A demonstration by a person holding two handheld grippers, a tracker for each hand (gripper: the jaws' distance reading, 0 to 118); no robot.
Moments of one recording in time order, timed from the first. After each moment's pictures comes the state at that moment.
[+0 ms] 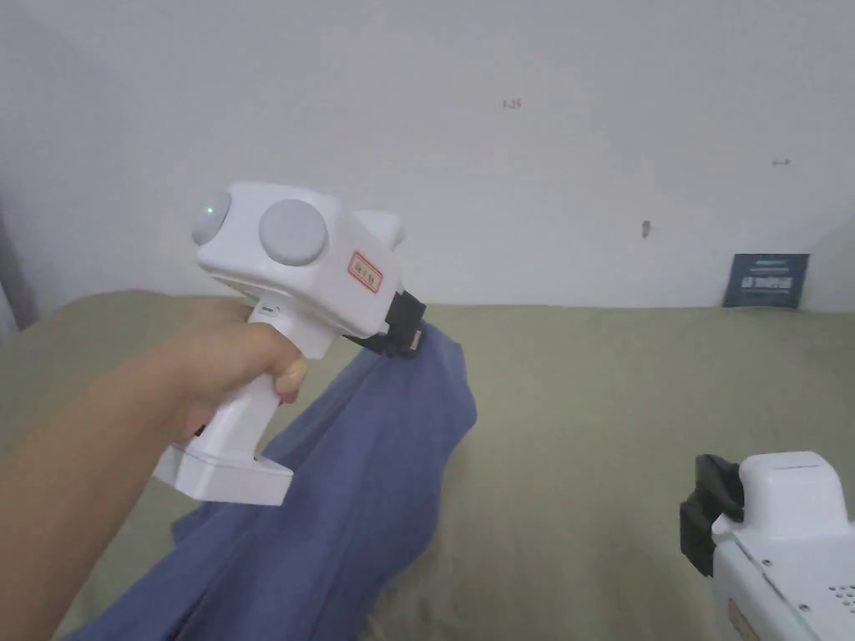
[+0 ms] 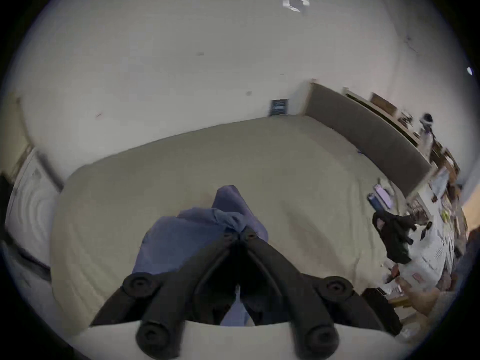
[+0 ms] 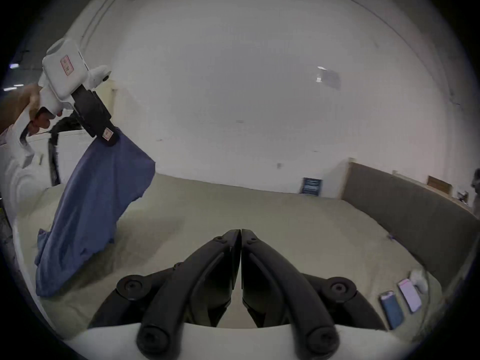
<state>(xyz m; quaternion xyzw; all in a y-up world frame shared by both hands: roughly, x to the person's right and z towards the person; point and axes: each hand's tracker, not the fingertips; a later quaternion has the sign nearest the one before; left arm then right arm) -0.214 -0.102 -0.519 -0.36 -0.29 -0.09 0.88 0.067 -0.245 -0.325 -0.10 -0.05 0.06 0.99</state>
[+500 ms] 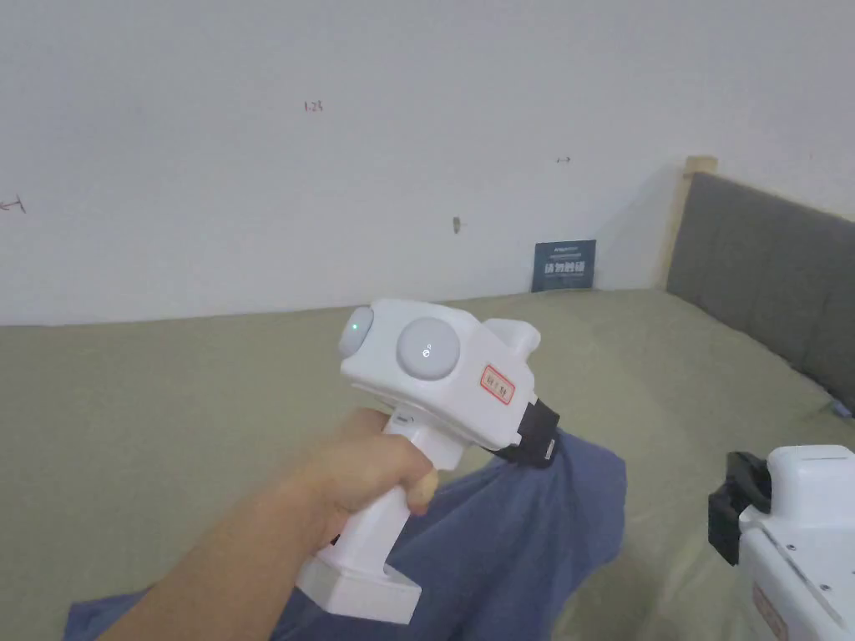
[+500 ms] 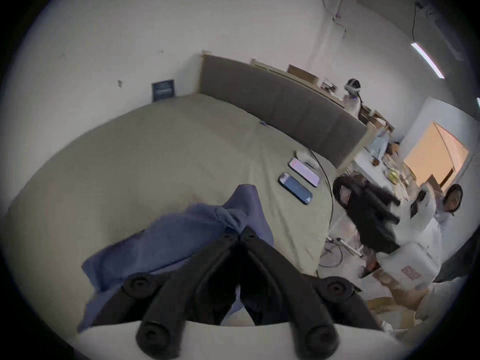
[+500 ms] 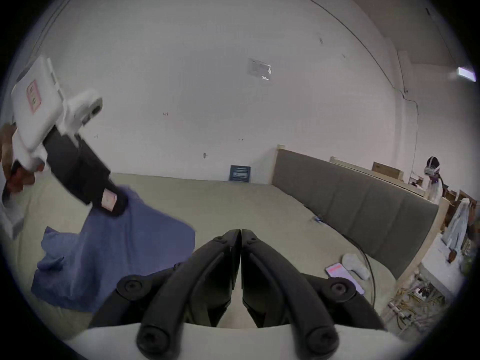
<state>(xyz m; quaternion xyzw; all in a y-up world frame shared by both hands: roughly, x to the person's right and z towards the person) 0.019 -0.189 -0.473 -0.40 -0.51 -0.10 0.76 0.196 -0.240 -0.254 -0.11 -0.20 0.06 0.97</state>
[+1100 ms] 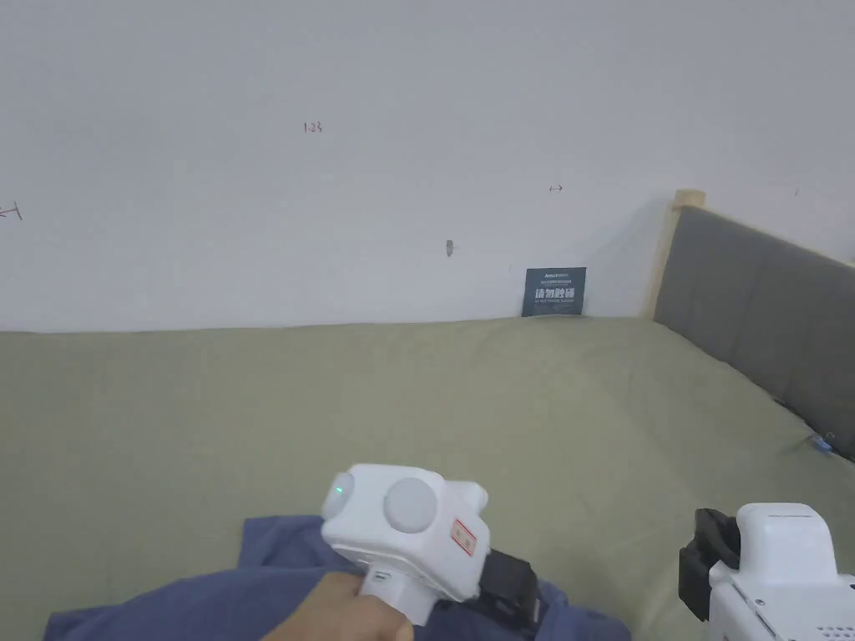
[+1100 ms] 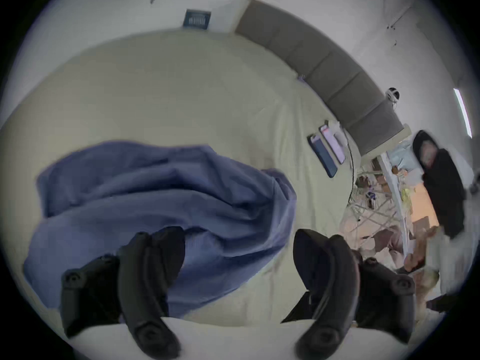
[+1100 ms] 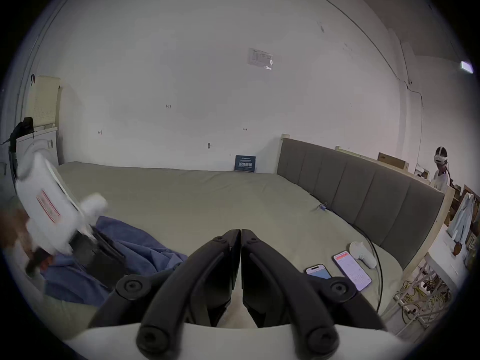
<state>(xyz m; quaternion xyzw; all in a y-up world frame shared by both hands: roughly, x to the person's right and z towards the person) -0.009 -0.281 -0.463 -0.50 -0.42 -0.05 0.76 0.190 -0.251 -0.251 -0.14 -0.18 0.03 0.97</state>
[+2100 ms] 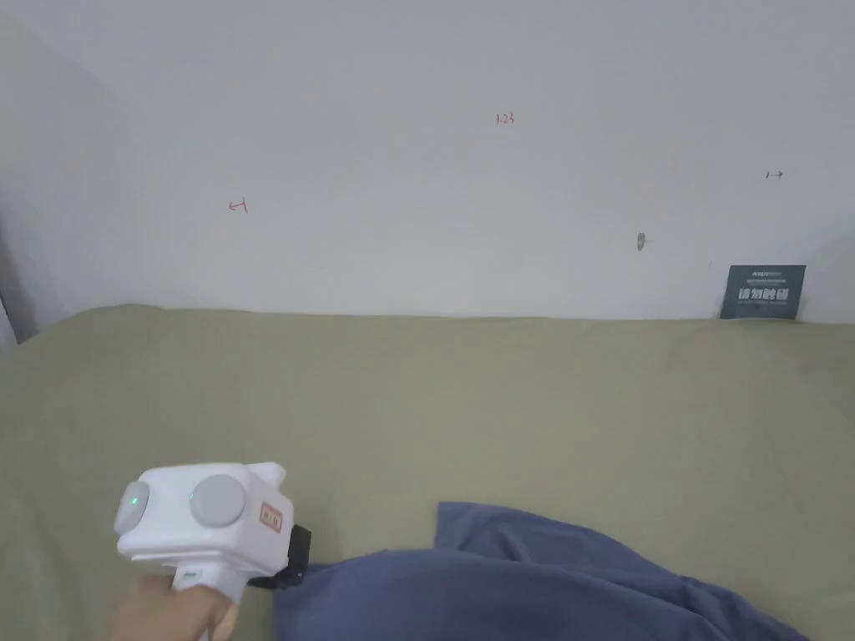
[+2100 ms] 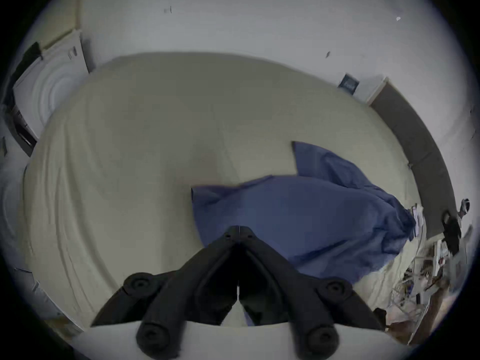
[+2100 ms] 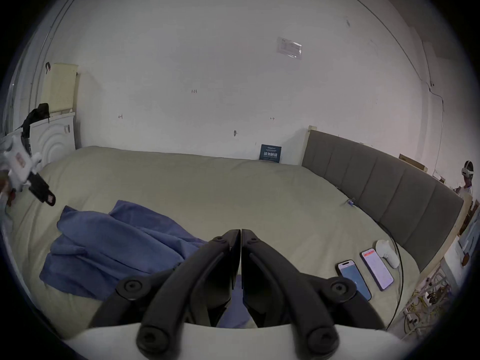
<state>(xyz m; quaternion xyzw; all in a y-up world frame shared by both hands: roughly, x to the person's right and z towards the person) -0.325 -0.311 -0.531 -0.53 -0.08 0.04 0.84 0.157 -0.280 -0.287 -0.18 -0.12 0.05 0.98</state>
